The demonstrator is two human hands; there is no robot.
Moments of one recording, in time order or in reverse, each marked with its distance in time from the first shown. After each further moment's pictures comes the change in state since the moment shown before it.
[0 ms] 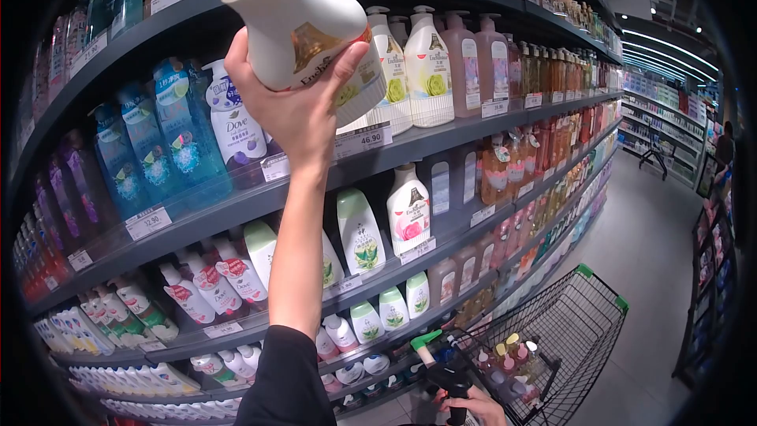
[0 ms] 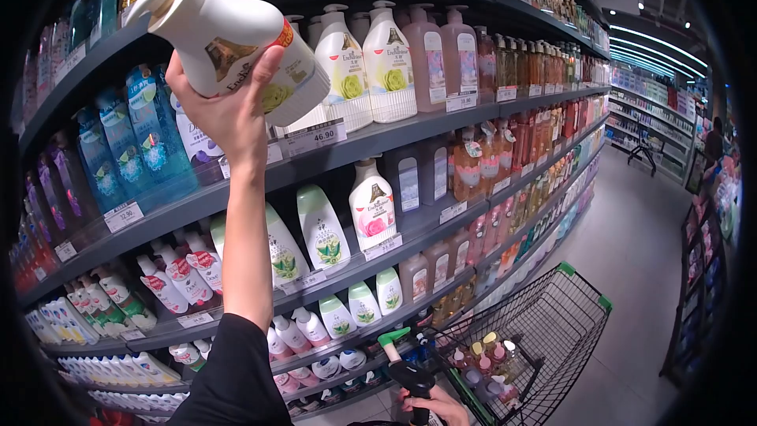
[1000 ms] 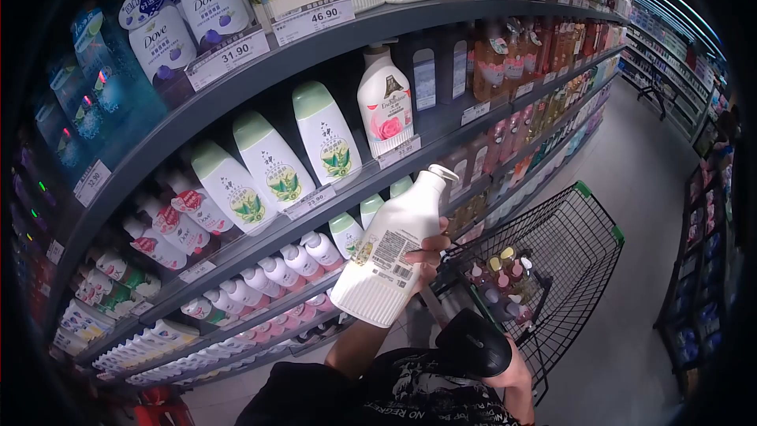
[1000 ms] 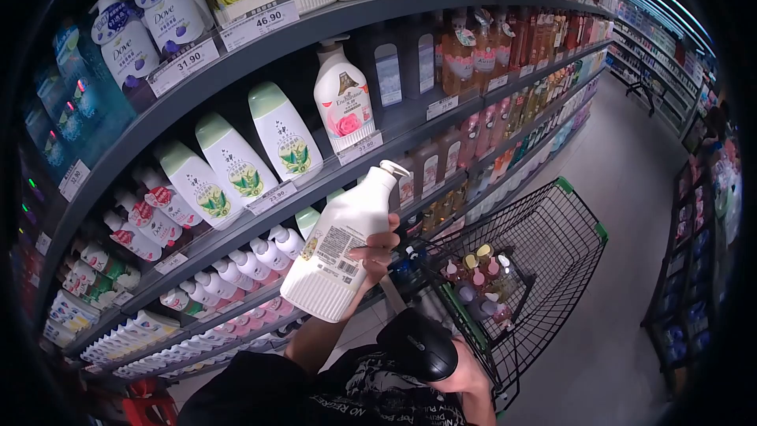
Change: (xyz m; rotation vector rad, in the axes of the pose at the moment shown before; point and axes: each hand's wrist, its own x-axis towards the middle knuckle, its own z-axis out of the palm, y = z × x) left_hand -0.314 0.152 -0.120 2.187 -0.531 1.912; right_hand -0.059 -0.044 -0.005 -0.879 -0.112 -0.573
